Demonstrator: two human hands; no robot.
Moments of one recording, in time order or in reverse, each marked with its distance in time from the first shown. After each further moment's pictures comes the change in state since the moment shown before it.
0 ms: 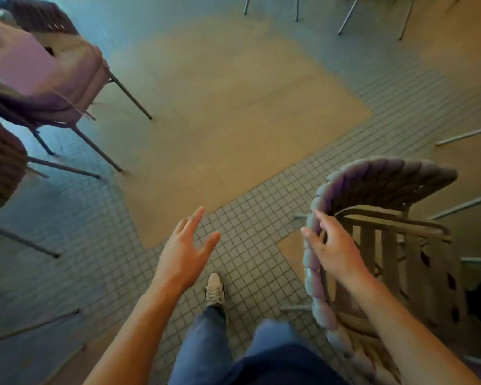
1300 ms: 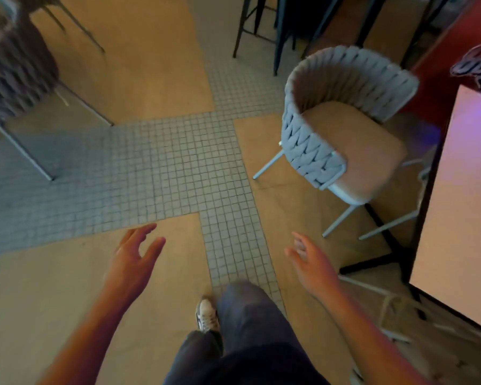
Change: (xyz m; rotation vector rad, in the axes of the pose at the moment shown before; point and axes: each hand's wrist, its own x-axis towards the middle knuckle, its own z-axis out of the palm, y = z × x) left_hand 0.866 0.722 0.311 0.146 -0.735 0.811; right_hand 0.623 0.131 -0.457 0.444 0.857 0.907
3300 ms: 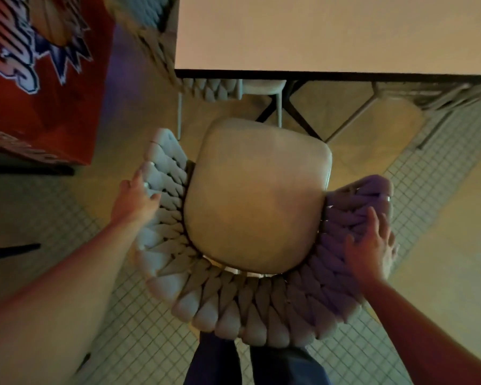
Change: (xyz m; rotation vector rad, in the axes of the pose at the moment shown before) left_hand 0.721 0.698 0.672 1.063 -1.116 1.476; right_hand 0.603 -0.110 -0.140 0.638 1.370 1.929
